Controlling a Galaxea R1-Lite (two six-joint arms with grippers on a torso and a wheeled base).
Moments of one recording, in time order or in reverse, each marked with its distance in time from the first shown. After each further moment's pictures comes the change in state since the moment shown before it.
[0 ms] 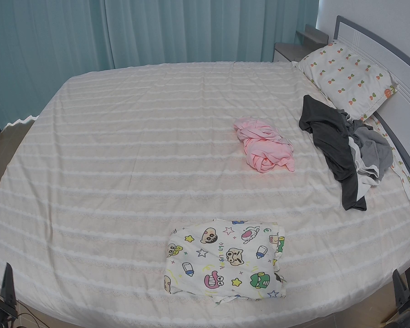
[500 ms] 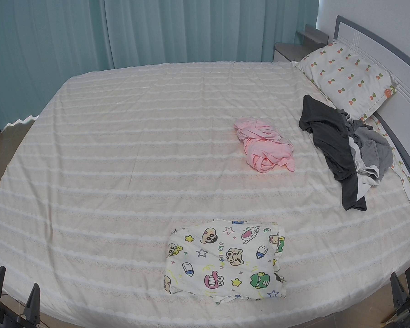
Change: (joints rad) left arm 0.009 -0.016 0.093 -0.032 -0.276 0.139; right arm -0.010 -0.012 0.004 0.046 -0.010 0.000
